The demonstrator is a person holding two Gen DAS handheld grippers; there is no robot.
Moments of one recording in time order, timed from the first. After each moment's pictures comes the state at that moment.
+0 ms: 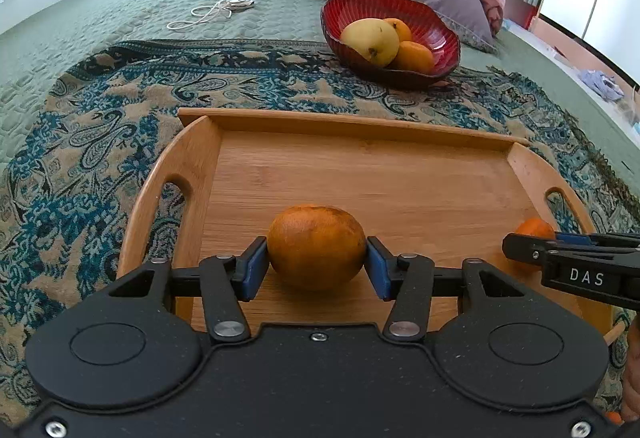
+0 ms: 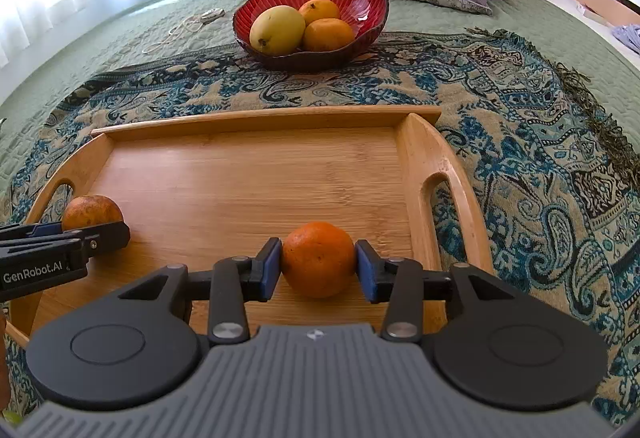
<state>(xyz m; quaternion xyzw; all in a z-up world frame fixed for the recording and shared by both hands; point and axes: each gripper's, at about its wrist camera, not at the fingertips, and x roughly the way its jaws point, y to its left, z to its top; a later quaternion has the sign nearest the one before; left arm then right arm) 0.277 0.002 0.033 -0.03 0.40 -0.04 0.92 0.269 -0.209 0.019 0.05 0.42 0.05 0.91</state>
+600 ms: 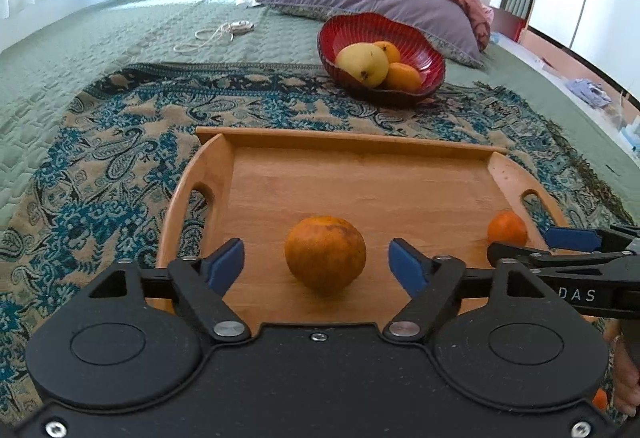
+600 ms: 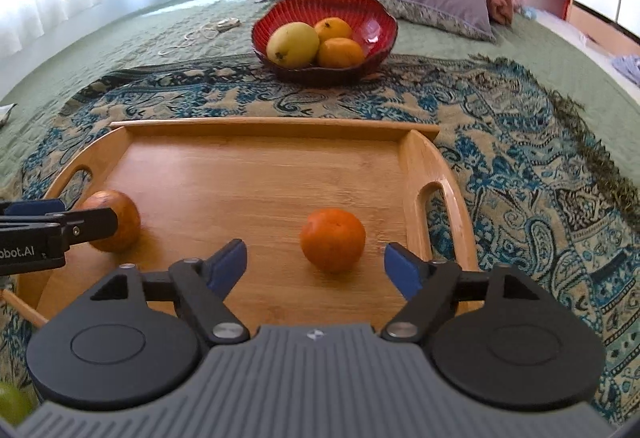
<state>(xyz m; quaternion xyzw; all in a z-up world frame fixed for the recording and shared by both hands) 0.236 0.014 0.061 -0.03 0.37 -0.05 0.93 0.241 -0.201 0.034 0.01 0.39 0.06 0.92</state>
